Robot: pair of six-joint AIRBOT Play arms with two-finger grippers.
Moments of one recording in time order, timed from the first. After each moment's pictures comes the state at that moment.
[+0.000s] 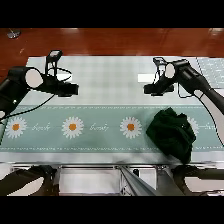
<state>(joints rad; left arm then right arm) -0.27 -1.21 1.08 1.43 -1.00 -1.66 0.26 -1.55 1.30 -1.58 1.12 1.77</state>
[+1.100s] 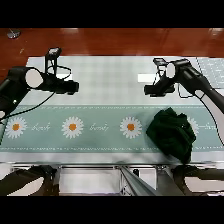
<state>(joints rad) -0.27 -1.21 1.08 1.43 -0.93 -1.66 0.26 -1.53 1.30 -1.57 1.16 1.76</state>
